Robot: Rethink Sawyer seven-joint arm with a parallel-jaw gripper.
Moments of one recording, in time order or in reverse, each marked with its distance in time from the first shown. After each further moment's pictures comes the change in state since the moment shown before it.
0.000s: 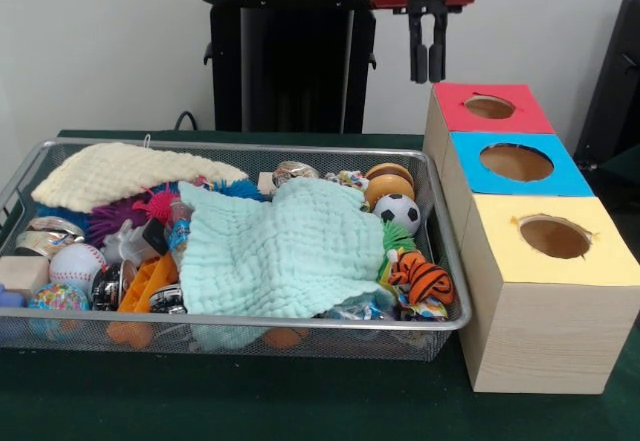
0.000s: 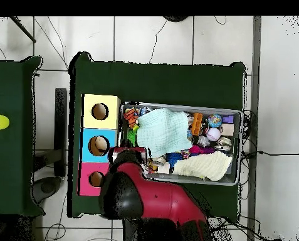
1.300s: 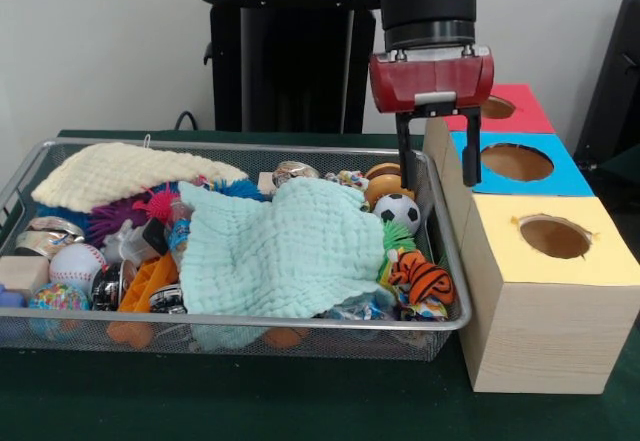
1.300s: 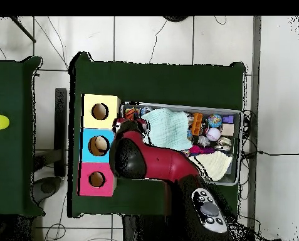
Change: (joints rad) arm 0.004 0.266 0.014 -0.238 0.000 -0.095 0.000
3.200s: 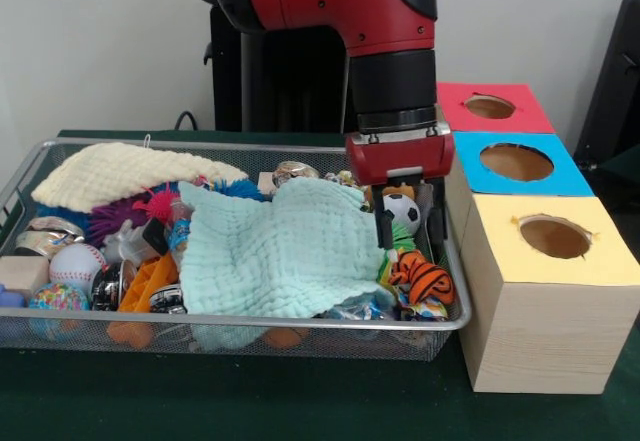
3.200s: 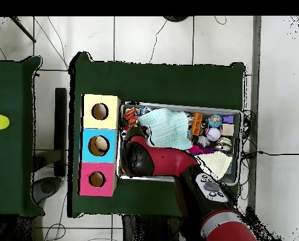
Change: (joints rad) arm -0.067 0.196 0.035 -0.052 -0.175 -0.045 0.000
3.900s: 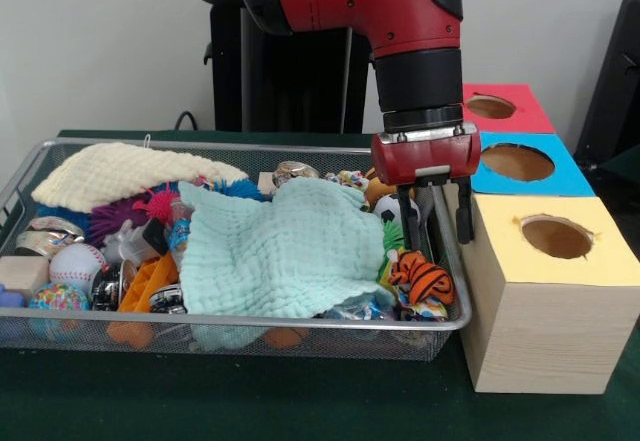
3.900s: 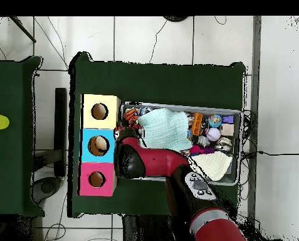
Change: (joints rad) arm 0.053 0.006 -0.017 0.001 0.000 -0.069 0.000
